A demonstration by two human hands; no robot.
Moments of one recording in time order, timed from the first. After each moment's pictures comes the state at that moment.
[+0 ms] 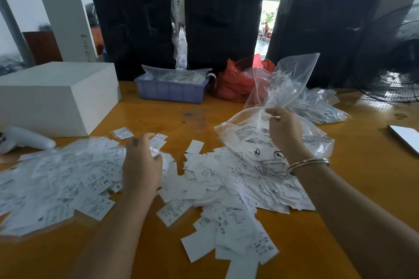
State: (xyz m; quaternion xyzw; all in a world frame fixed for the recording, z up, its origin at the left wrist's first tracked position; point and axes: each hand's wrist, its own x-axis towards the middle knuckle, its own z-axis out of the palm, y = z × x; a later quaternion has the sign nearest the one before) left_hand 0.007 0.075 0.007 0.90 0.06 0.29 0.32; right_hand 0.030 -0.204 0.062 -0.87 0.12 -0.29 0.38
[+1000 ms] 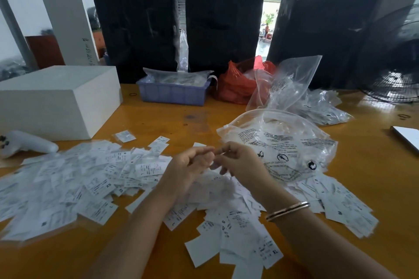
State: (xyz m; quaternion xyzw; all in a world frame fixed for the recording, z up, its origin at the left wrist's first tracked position) left_hand -0.012 0.039 0.018 0.77 -0.17 -0.02 0.61; right_hand -0.025 -0.120 0.036 -0.80 -0.07 -0.03 0.59
